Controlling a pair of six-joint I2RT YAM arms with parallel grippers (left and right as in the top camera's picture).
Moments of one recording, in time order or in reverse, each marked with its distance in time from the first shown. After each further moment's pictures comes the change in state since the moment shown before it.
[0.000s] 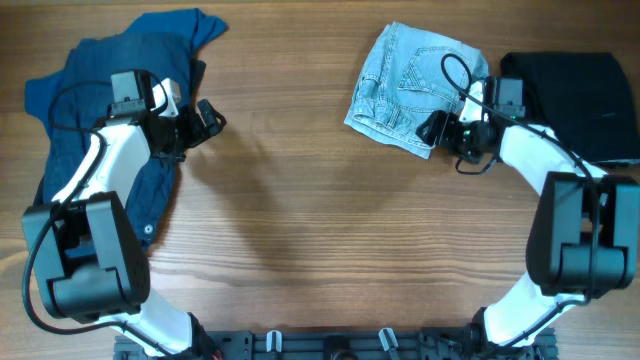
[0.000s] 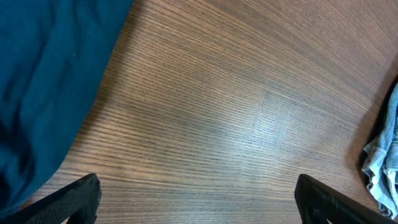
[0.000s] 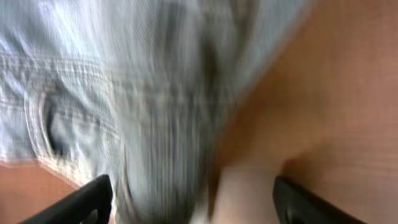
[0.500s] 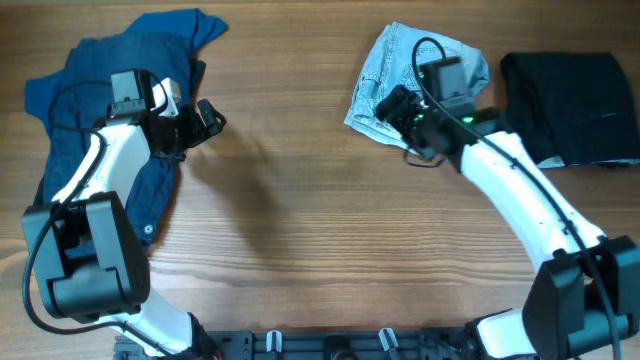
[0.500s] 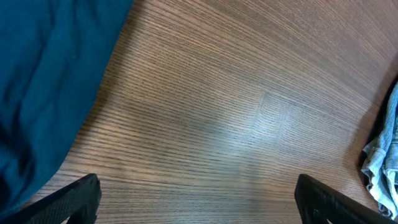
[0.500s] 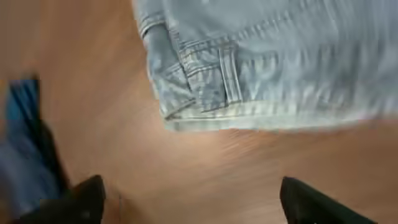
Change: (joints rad) left arm 0.000 0.000 0.000 0.003 0.000 0.000; right arm 0.361 -0.247 0.099 -0.139 0.288 0.743
